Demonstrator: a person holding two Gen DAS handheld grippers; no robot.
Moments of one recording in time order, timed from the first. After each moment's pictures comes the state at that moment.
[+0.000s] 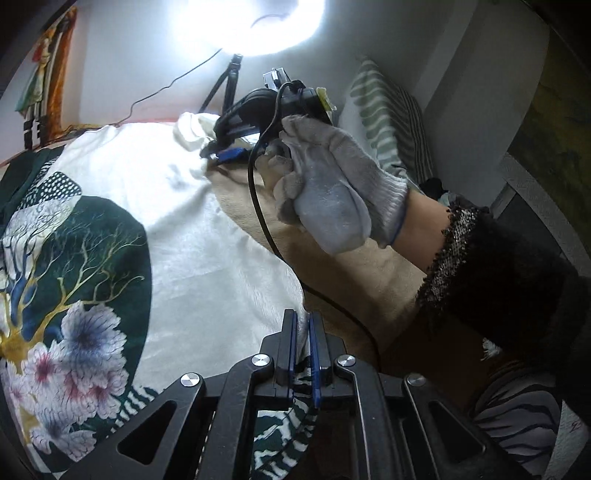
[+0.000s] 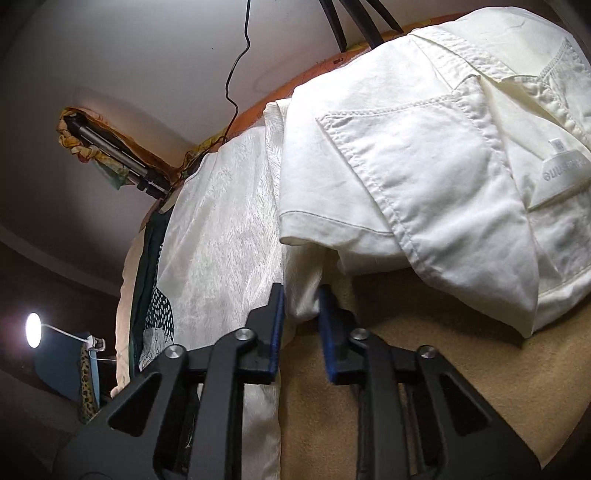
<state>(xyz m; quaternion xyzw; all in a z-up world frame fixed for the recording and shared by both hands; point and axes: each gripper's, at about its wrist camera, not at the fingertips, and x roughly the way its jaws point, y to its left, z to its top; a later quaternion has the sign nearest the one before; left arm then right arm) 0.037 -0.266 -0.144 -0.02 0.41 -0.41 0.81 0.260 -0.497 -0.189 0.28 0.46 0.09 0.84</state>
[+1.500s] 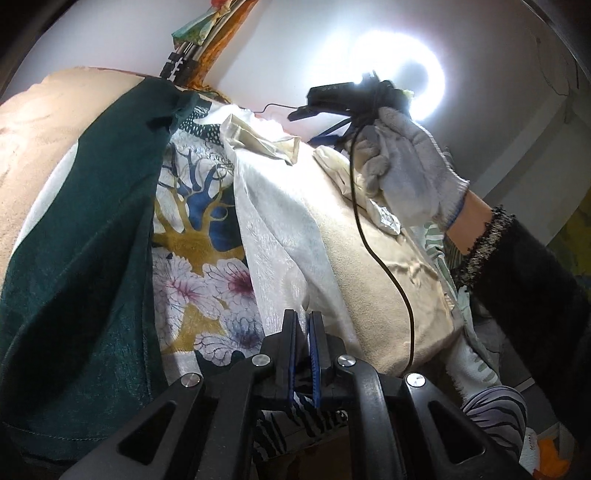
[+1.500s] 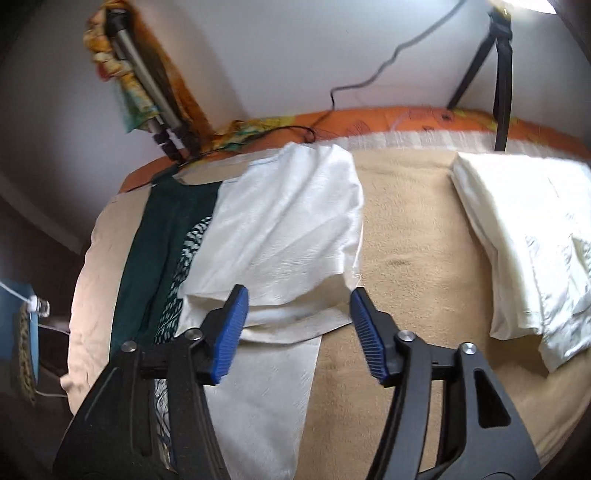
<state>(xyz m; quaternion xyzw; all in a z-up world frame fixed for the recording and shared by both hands) 0.031 -0.098 -0.170 -0.21 0.42 -0.31 0.83 0.315 -0.348 -0.133 0.11 0.49 0.05 0.86</state>
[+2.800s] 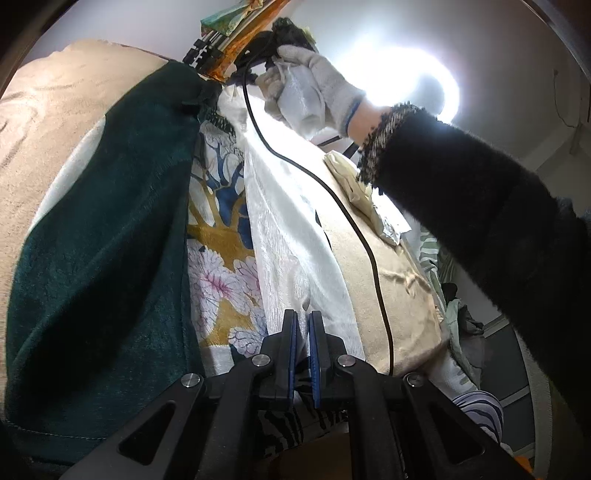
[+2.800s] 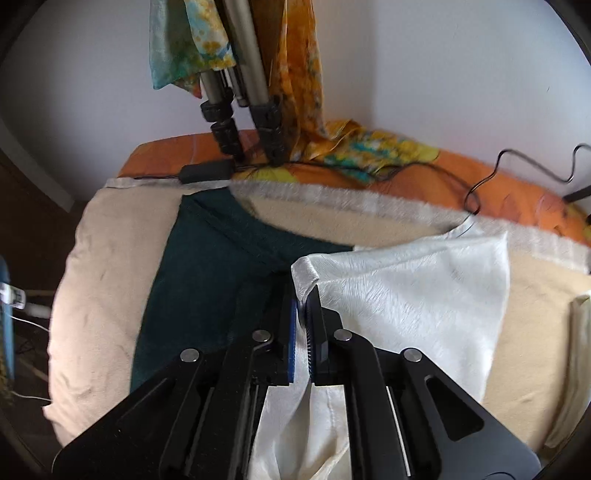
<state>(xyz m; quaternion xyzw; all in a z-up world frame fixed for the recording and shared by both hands) 0.034 -0.066 -0.178 -0.26 0.43 -0.31 0.81 0.448 -0.192 -0.169 0.01 0.52 0.10 0.85</state>
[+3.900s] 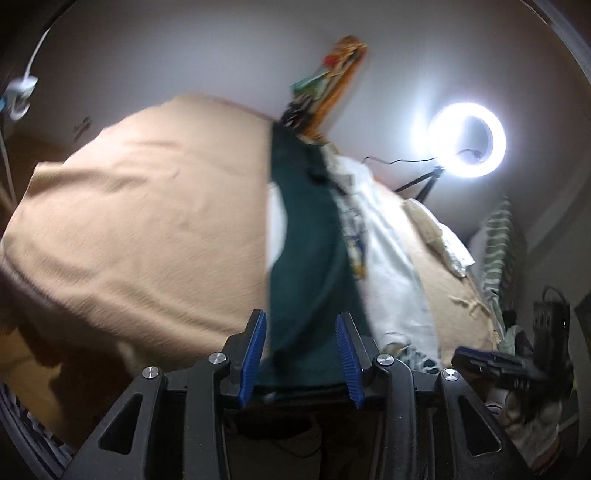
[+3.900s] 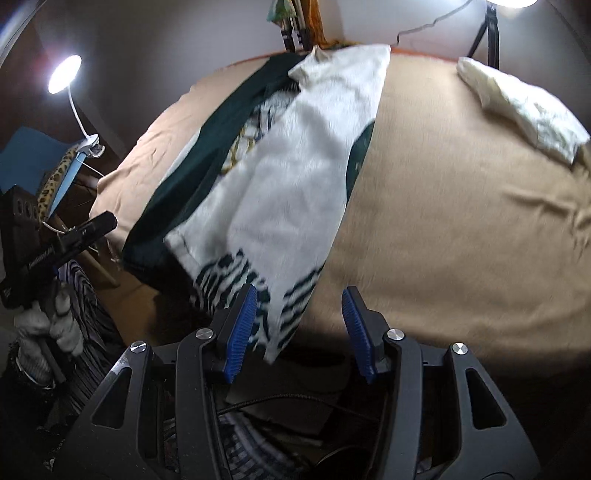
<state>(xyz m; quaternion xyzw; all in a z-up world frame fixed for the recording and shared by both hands) -0.019 0.062 -0.156 -0.23 0.41 -0.15 0.87 -0.022 -0.294 -0.179 0.01 0.50 0.15 0.85</state>
